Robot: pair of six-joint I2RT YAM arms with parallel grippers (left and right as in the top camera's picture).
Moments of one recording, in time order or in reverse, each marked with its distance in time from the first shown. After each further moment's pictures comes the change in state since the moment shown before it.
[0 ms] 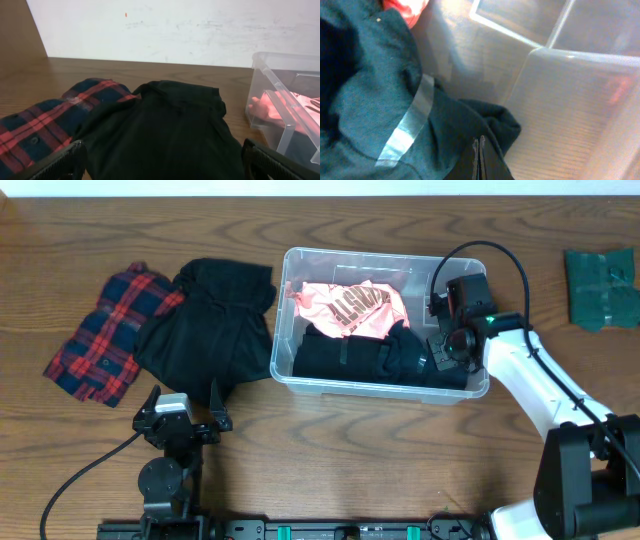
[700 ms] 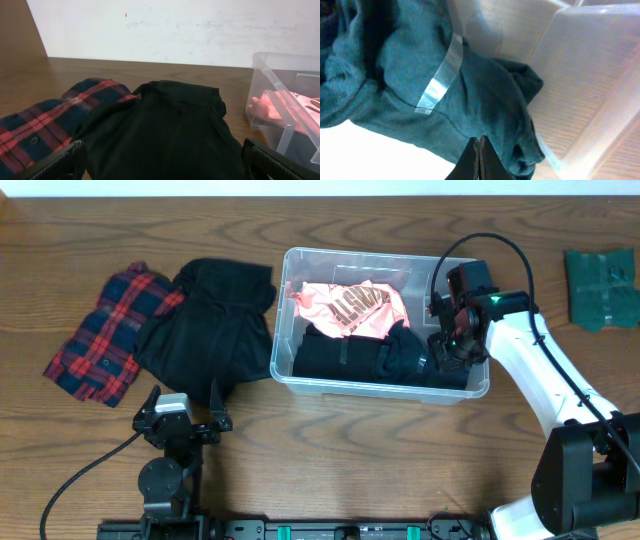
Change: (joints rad) left arm 0.000 0.000 0.000 0.000 0.000 0.000; right arm 0.001 0.022 0.146 -0.285 -0.071 0.026
